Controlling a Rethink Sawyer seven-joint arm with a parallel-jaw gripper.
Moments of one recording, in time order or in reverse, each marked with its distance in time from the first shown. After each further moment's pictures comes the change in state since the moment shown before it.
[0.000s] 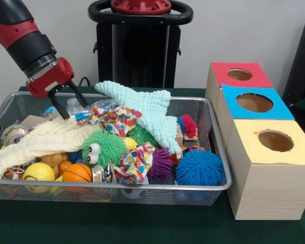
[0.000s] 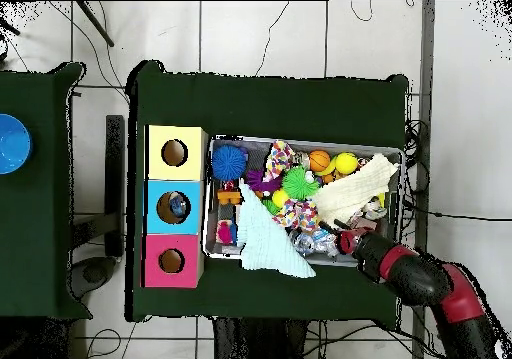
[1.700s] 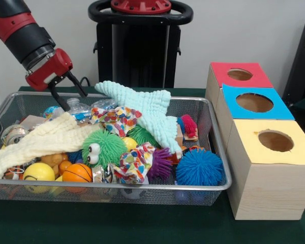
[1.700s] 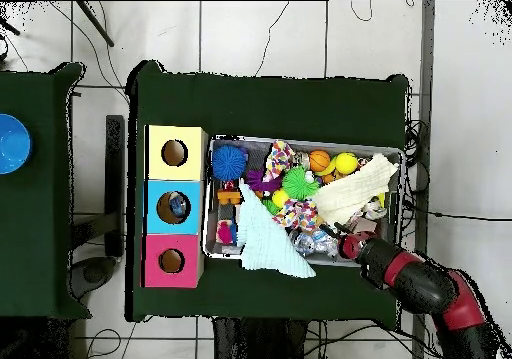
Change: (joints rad) arm -0.051 0.026 0.024 0.028 0.048 0.000 0.000
